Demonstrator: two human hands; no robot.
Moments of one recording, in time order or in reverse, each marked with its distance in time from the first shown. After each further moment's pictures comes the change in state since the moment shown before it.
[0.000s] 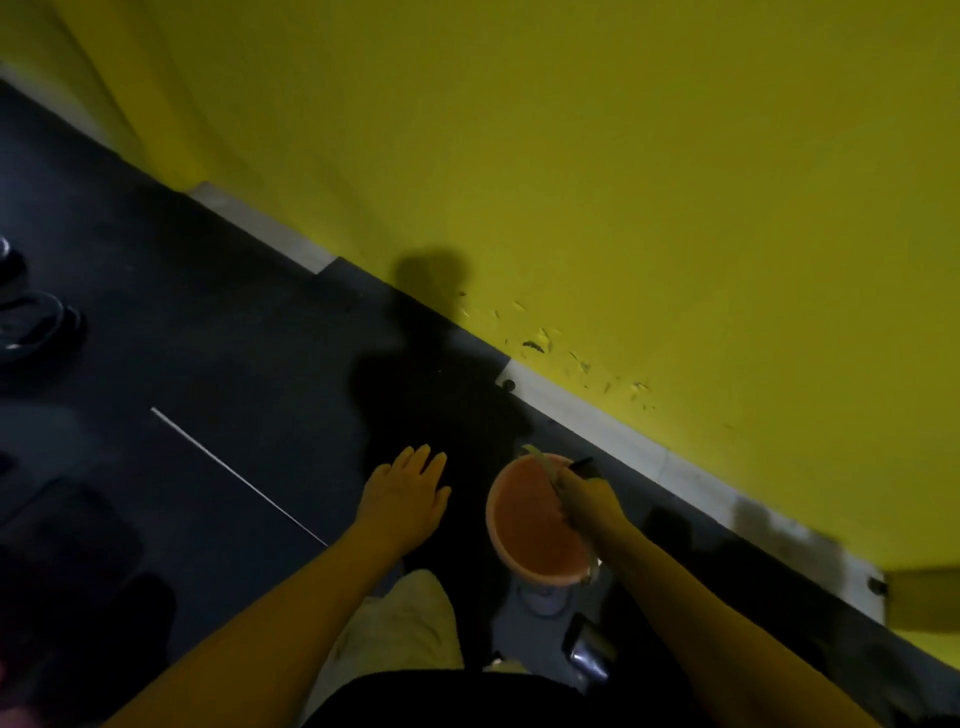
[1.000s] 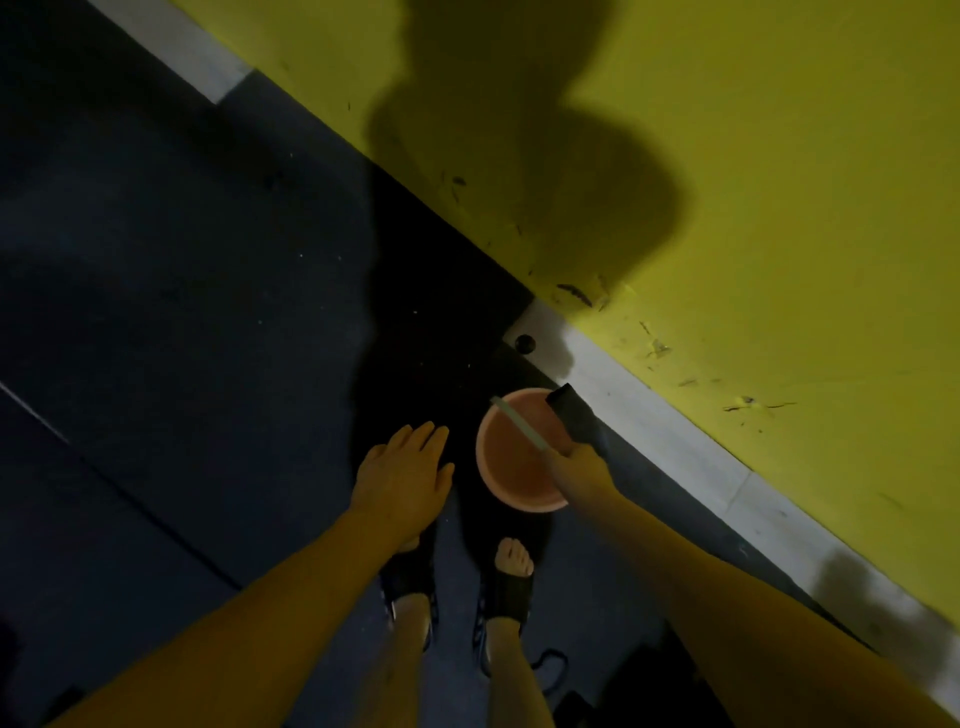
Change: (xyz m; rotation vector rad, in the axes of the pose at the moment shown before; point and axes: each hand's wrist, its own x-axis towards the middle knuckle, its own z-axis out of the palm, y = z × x) left_hand 0.523 -0.048 0.196 -0.165 -0.272 -0.122; right_hand 0.587 -0.055 0.118 -0.387 -0.240 0.183
